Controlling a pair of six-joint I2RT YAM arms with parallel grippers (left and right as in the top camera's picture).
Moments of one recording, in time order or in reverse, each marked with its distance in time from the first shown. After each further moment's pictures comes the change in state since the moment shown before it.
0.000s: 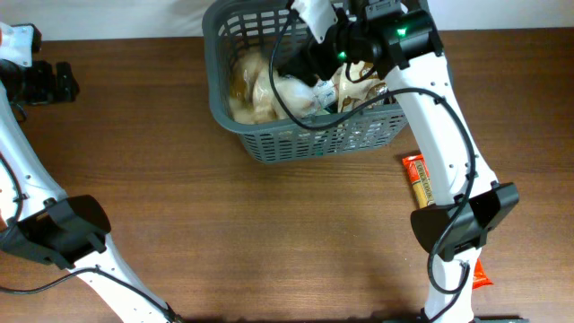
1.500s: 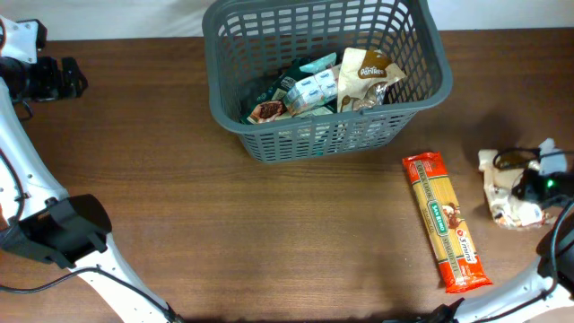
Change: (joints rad) left arm -0.010 0.000 0.000 0.002 0.086 -0.019; right arm -1.139 -0.104 -1.021 0.265 0.171 -0.085
